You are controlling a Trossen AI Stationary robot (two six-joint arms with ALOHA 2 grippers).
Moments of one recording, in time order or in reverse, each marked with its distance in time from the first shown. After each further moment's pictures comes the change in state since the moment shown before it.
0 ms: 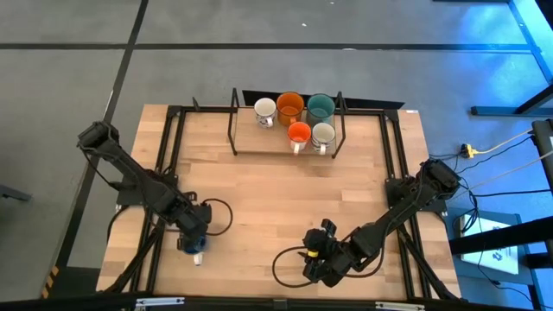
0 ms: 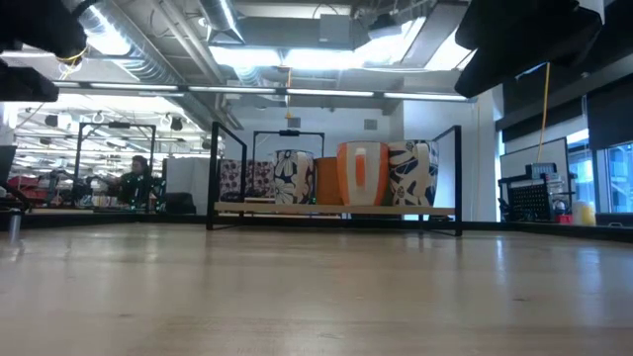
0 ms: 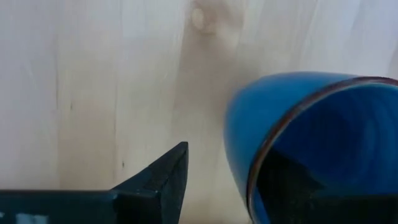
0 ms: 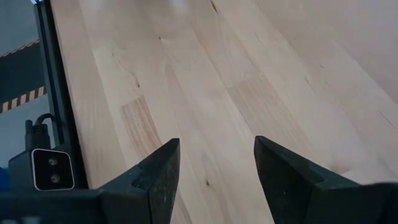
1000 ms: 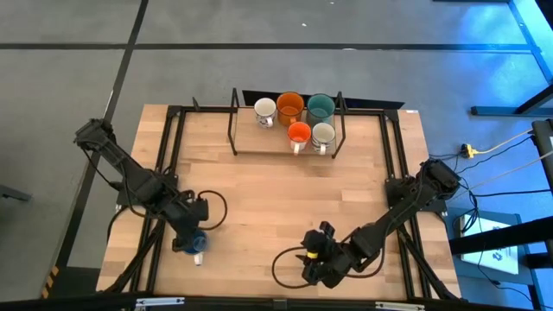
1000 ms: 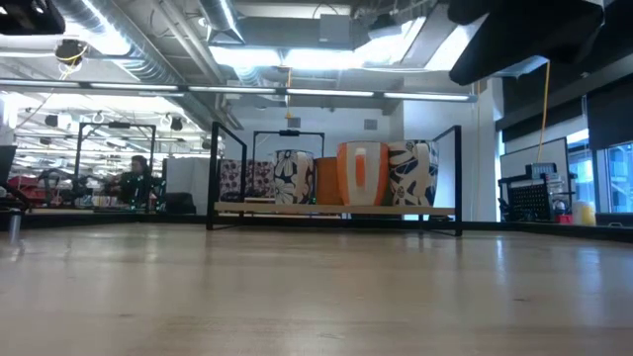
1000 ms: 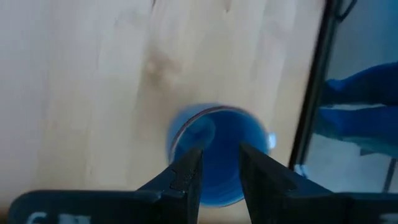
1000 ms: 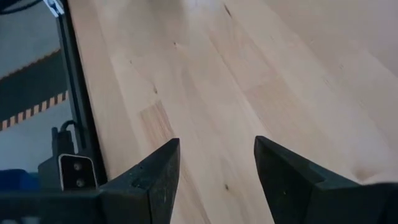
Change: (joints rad) left arm -0.008 -0.075 0.222 -0.092 0.000 -0.058; right arm 0.000 0.002 0.000 0.057 -0.012 0.014
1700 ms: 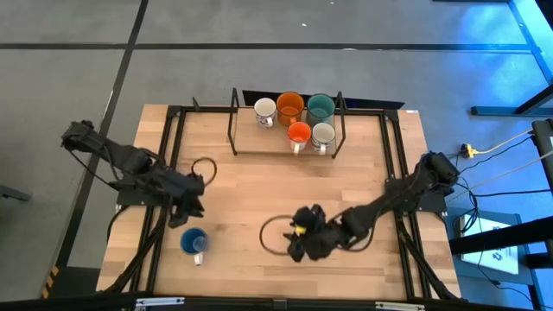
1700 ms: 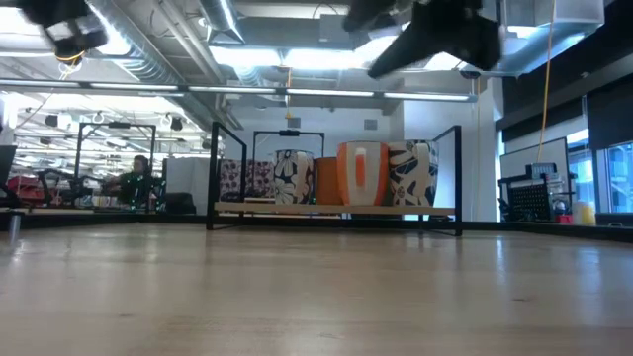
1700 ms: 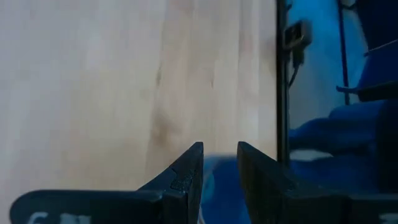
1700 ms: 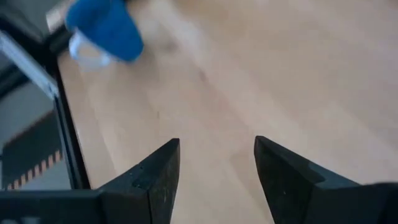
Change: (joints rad) left arm 0.252 -0.334 -0.164 0.165 0.063 0.251; right arm -0.162 -0.050 0.000 0.069 -0.013 -0.004
